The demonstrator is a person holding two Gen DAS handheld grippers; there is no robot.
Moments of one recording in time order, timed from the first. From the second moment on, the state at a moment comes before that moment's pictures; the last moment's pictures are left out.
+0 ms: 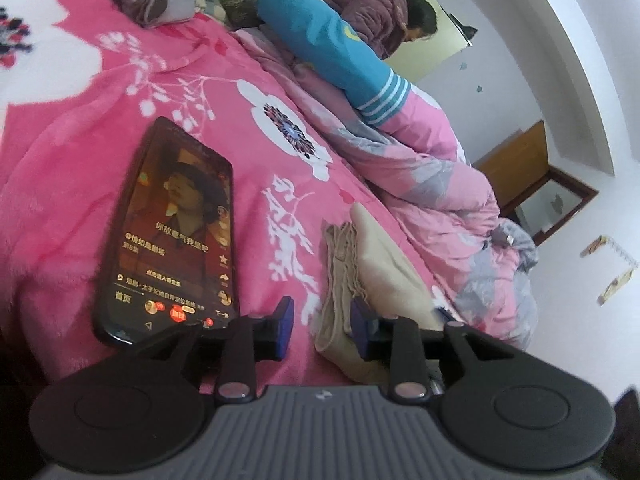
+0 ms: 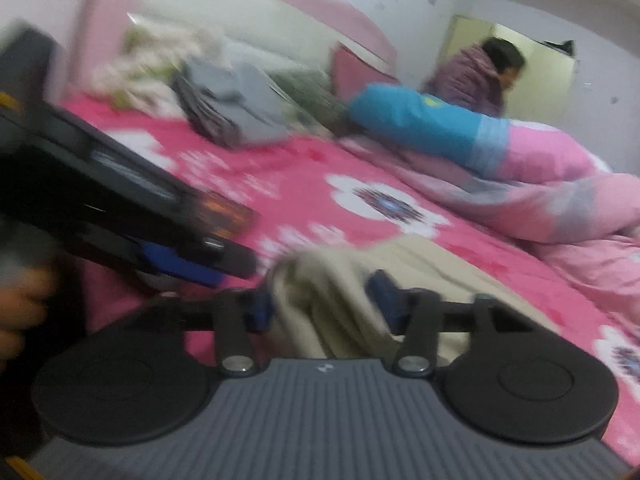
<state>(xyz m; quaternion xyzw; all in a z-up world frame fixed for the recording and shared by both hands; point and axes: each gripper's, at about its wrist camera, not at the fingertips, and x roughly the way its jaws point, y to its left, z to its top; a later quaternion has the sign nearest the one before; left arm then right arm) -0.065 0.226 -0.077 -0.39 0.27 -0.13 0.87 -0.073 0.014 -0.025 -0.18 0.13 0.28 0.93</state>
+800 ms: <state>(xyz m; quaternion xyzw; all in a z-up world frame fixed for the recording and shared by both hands) -0.061 0.178 -0.049 -0.31 0.30 -0.22 0.87 -0.107 -0.096 -0.036 -0.19 0.13 0.19 0.95</state>
